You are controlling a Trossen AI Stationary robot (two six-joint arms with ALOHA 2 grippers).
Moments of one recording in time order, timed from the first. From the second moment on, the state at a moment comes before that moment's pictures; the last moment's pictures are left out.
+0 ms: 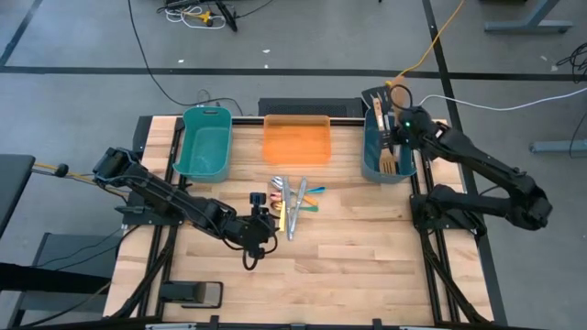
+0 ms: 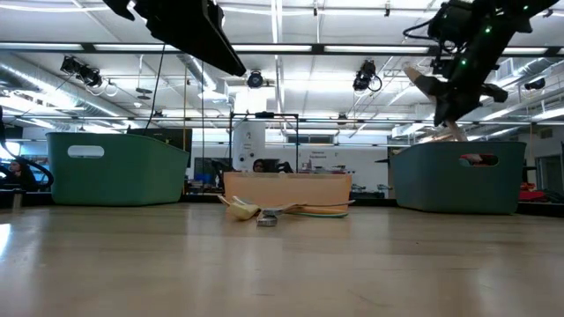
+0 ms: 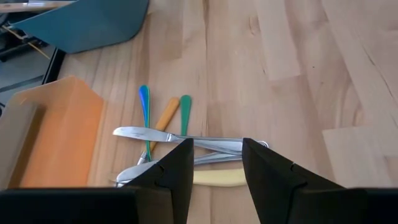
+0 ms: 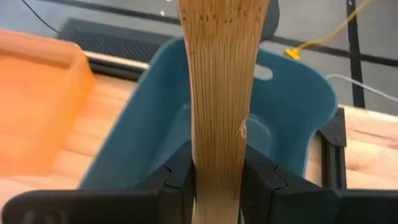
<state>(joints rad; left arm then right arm) -0.43 1.51 1.05 -0.36 -0.56 -0.07 -0.77 0.93 0.79 -0.73 0.37 0.41</state>
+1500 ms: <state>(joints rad) -0.43 1.51 1.05 -0.33 -0.54 -0.08 -0.80 1.12 0.79 -0.75 0.30 0.46</state>
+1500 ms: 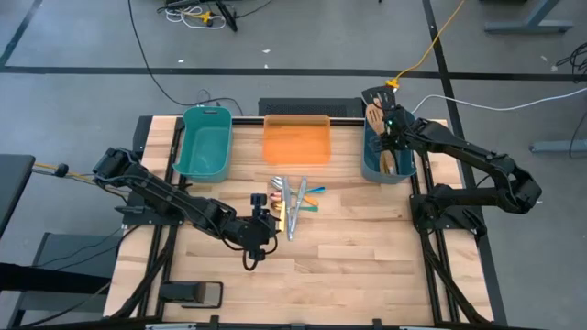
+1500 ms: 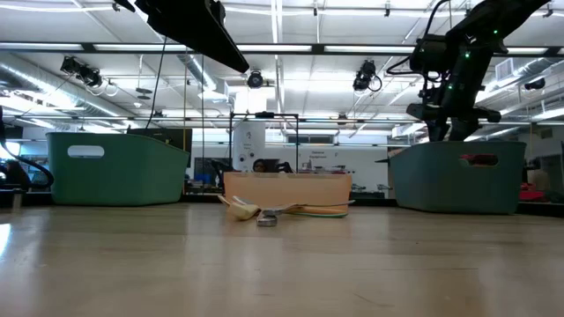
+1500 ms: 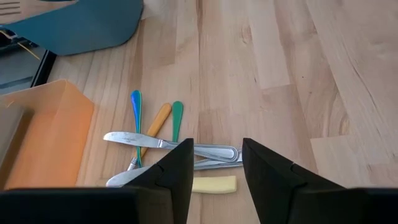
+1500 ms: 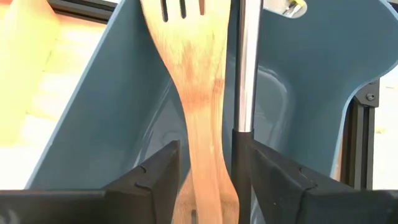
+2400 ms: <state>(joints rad) -0.43 1.51 1.05 -0.33 -0.54 -0.08 -0.70 1.07 0.79 -0.50 0.18 0.34</state>
